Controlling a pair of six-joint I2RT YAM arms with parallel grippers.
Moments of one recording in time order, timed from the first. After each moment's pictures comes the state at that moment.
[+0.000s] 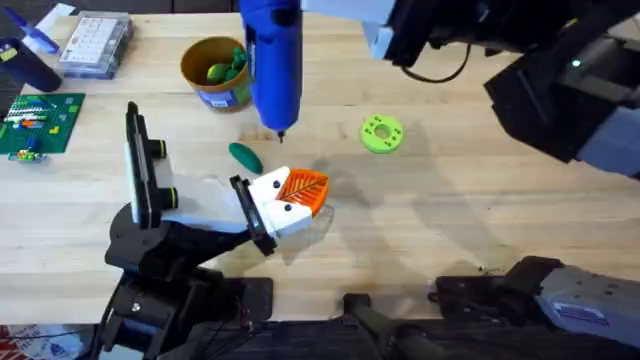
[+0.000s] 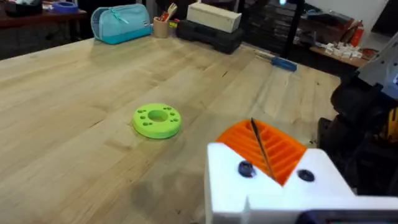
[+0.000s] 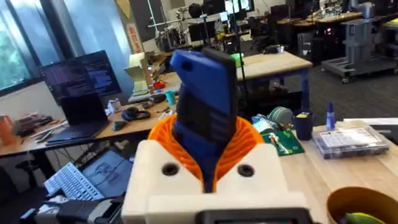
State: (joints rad) left arm -0.24 0.00 0.01 -0.07 0.87 -0.14; right arm 0.62 1.29 0.97 0.73 -0.89 0.53
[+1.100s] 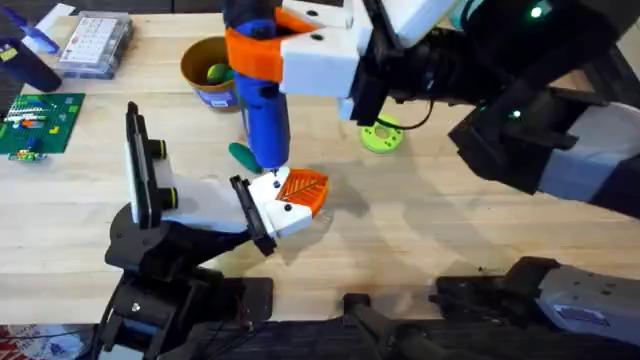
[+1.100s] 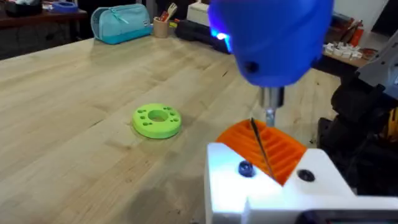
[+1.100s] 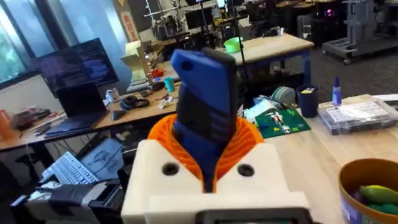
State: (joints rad) left arm -0.24 0.00 0.01 -0.07 0.87 -0.14; right arm 0.71 1.31 0.83 0.79 -0.81 0.46
